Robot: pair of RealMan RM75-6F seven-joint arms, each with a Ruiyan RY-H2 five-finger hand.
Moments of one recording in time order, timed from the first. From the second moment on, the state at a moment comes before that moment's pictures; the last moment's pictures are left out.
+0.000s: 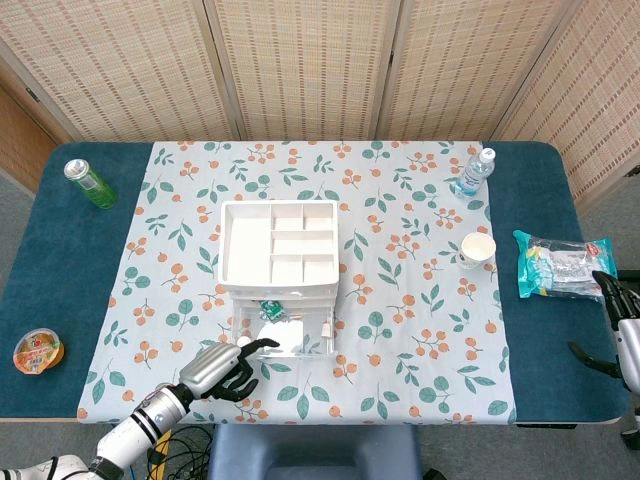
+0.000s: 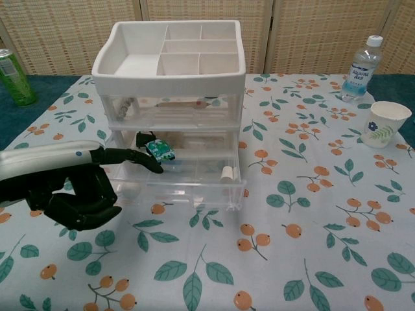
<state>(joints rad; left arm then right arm) -0.59 -1.30 0.02 -1.90 1.42 0.91 -0.21 0.04 -1.01 0.09 -1.61 -1.47 1.50 0.12</state>
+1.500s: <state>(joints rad) -0.88 -1.10 -0.08 -1.89 1.25 0.59 0.00 0.05 -0.93 0.12 -1.69 -1.48 1.54 0.10</state>
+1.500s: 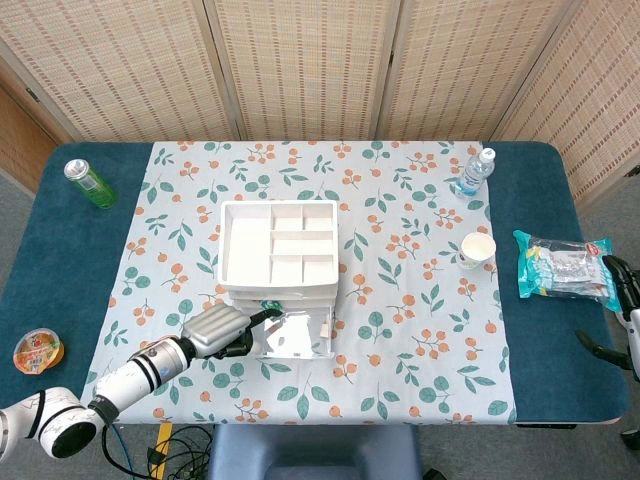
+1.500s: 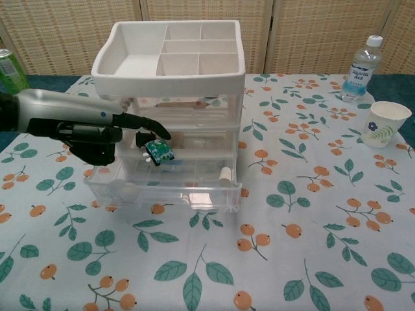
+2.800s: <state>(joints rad) -1.03 -1.17 0.00 -1.88 0.92 0.64 0.28 0.05 -0.96 0.12 -1.65 -1.45 1.51 0.12</state>
